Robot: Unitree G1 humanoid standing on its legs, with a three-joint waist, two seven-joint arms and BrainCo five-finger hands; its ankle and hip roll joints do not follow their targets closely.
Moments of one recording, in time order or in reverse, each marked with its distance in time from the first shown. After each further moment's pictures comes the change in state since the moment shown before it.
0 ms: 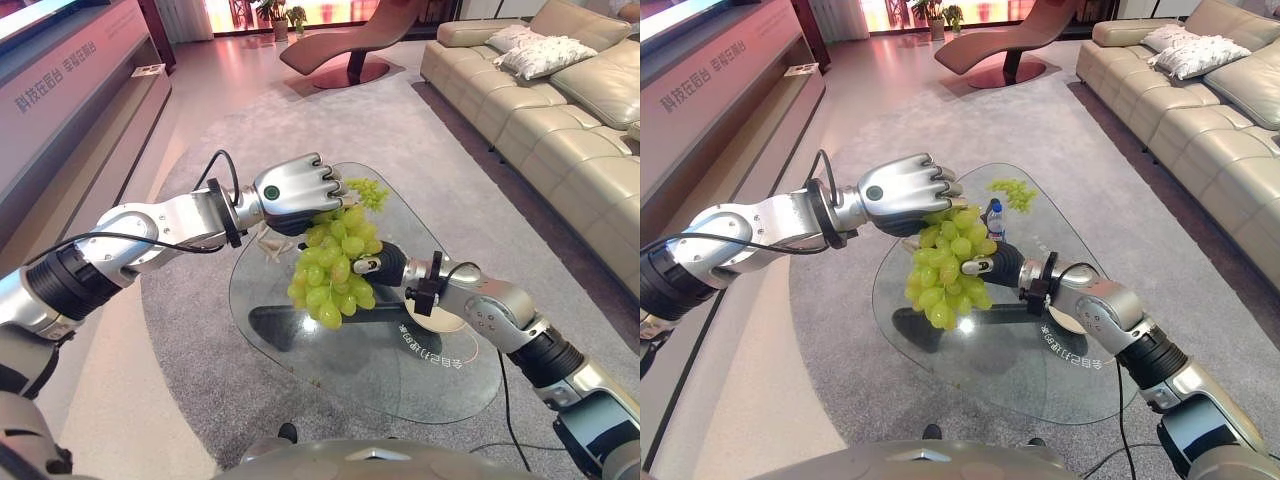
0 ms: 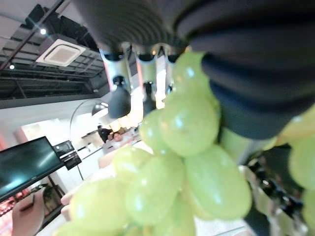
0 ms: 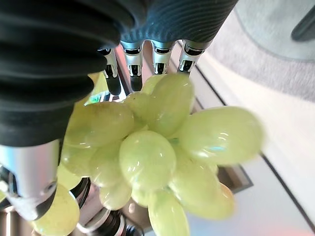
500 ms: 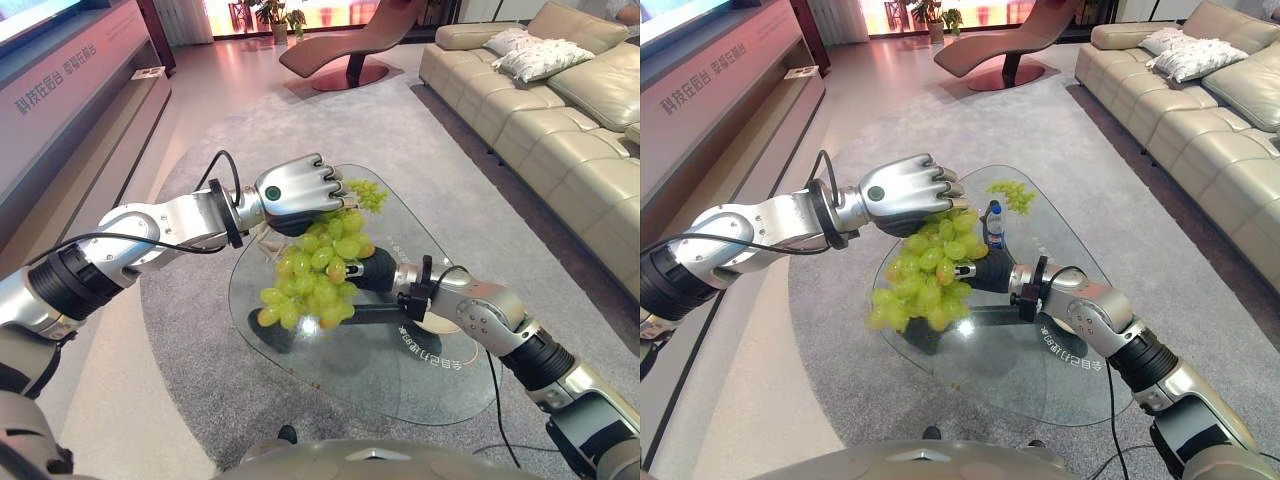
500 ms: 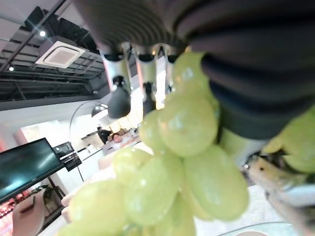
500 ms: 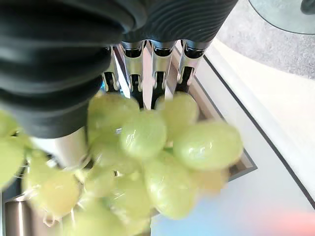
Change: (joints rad) left arm 0.000 -0.001 0.000 0.003 0.001 0.000 -0.001; right arm 0.000 0.032 0.010 -0.010 0.007 0.011 0.000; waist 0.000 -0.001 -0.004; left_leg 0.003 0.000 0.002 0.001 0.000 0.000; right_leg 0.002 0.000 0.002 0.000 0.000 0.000
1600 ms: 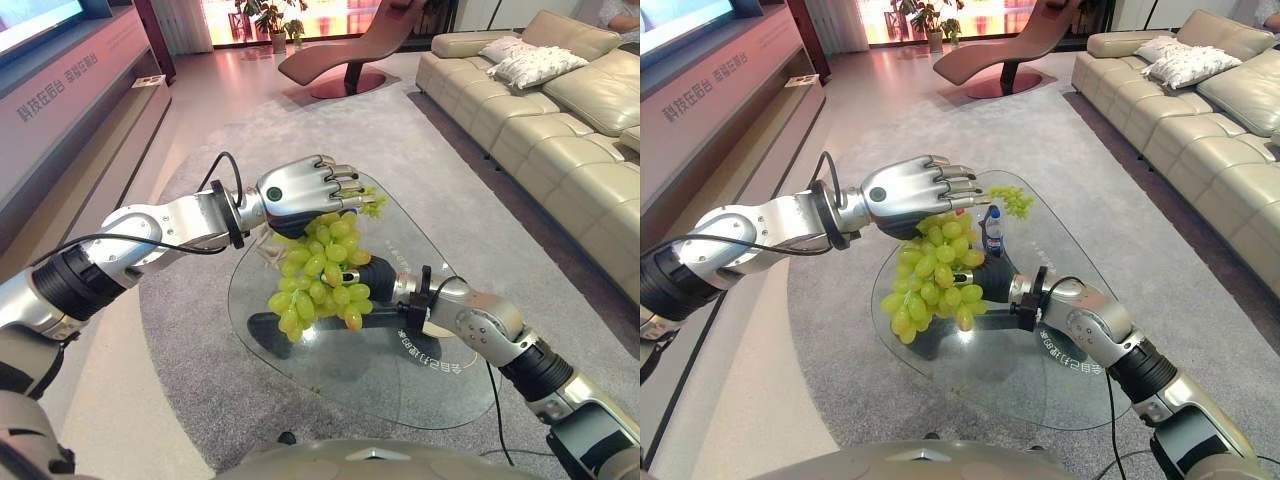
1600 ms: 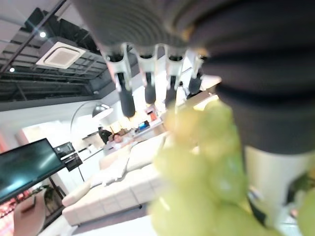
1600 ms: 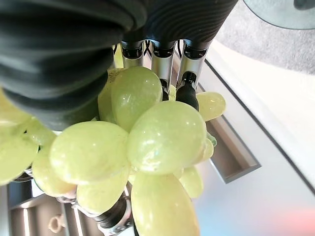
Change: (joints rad) left arm 0.037 -0.014 0.015 0.005 -0.002 0.001 -0.018; right arm 0.073 0.030 -0.004 0.001 0.002 -0.001 -0.009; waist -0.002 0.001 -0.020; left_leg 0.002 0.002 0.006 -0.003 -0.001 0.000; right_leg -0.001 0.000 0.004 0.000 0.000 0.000
